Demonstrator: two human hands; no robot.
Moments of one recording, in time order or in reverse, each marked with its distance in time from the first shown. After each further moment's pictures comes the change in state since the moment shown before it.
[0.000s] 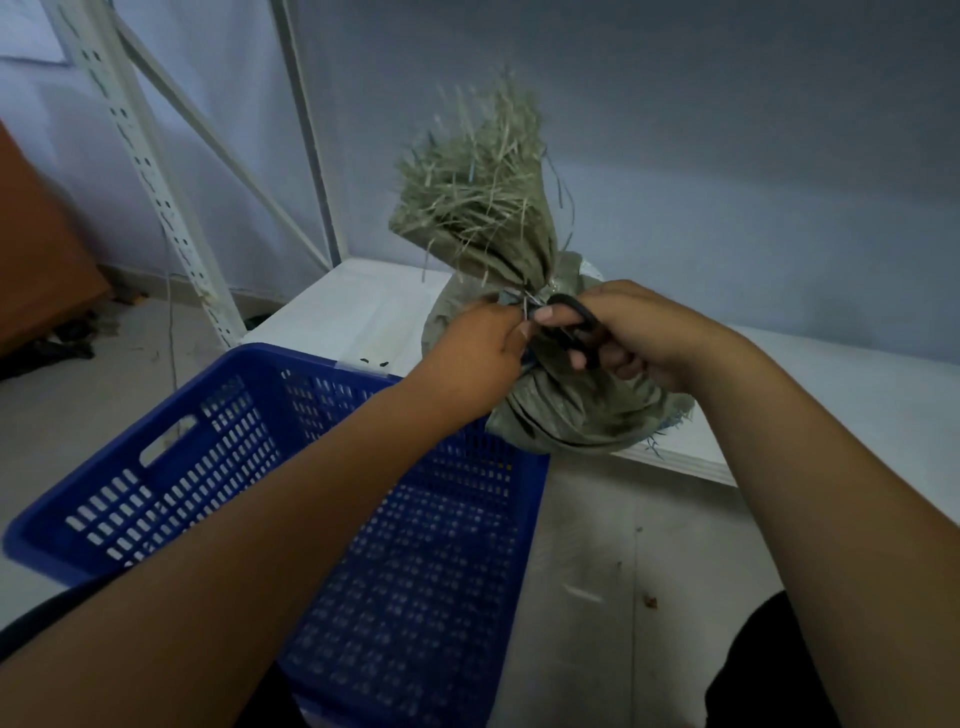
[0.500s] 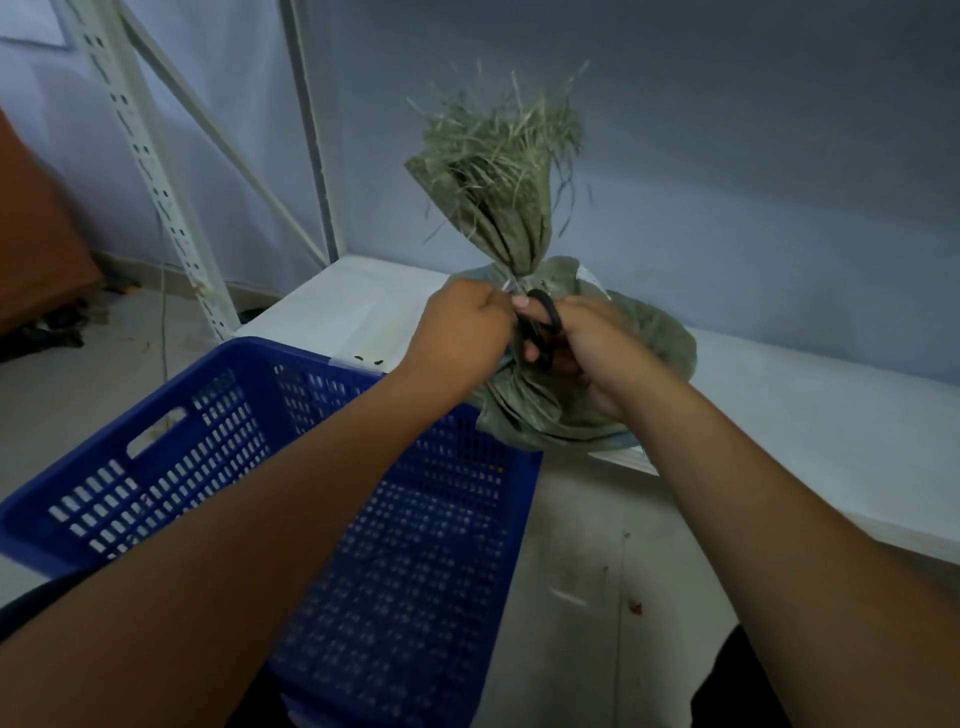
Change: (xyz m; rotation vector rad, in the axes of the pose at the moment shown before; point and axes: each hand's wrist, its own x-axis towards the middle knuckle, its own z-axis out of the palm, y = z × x) left_hand 0.015 0.002 -0.002 -0.279 0.203 -0.308; right_hand 0.022 0.017 0.039 0.308 0.212 -0.115
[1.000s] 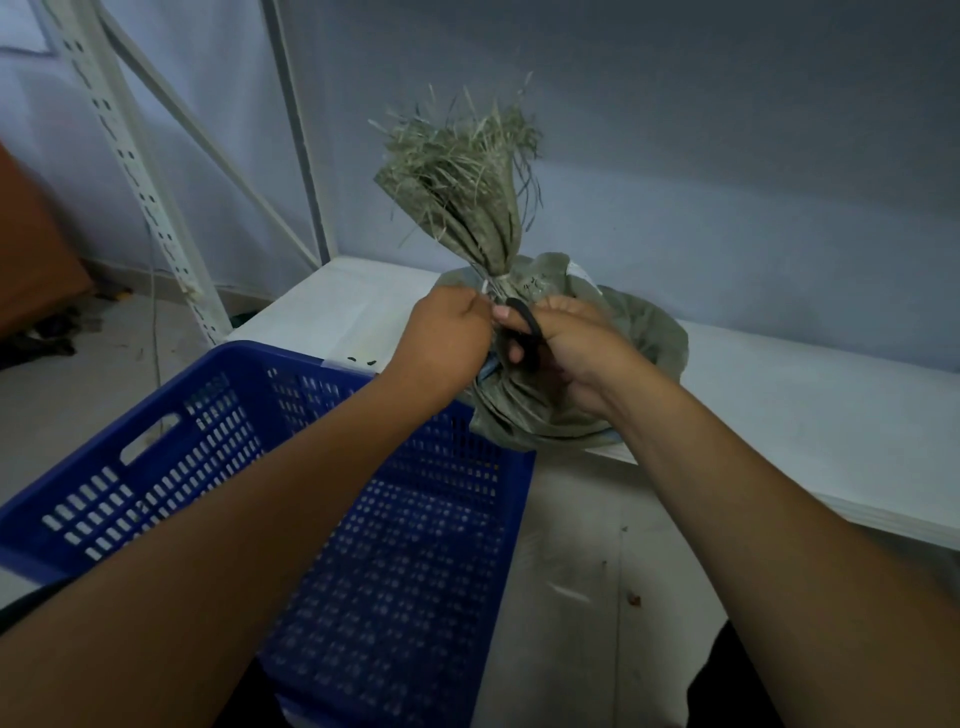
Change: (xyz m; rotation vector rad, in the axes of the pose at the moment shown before) left_hand -0.002 -0.008 0.001 -0.066 -0.022 -0.044; right_hand 0.002 0.007 0.007 0.152 -0.010 0.022
